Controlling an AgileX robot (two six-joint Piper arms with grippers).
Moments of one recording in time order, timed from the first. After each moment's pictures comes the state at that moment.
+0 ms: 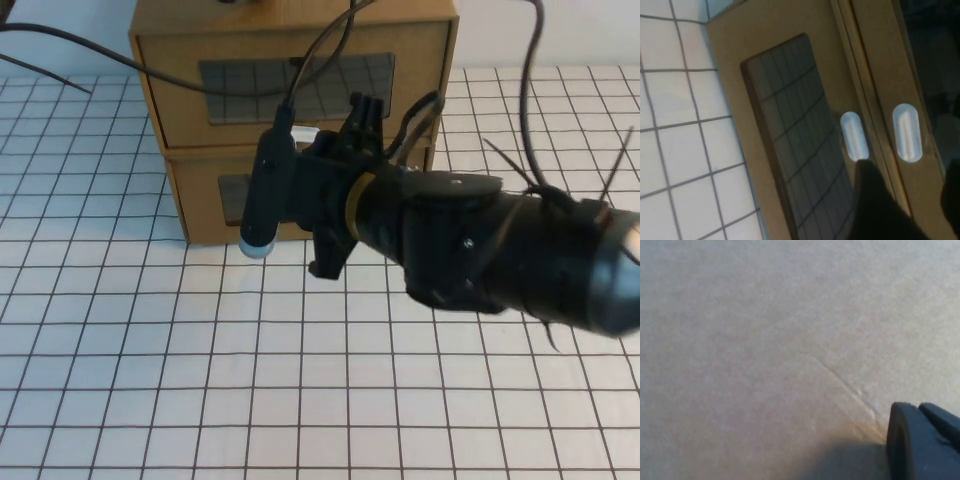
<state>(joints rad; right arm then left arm) 0.87 1.76 -1.33 -1.24 0.37 0.38 -0.26 2.08 -2.32 -0.50 1.05 0.48</state>
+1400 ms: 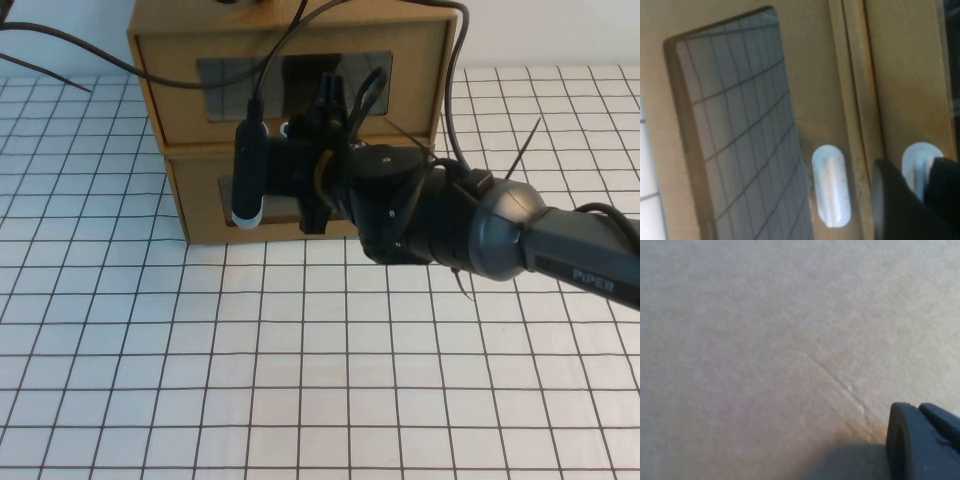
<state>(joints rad) 0.78 2.03 -1.59 -1.47 0.33 0.41 -0.26 2.08 -2.32 -0.50 1.06 0.48</state>
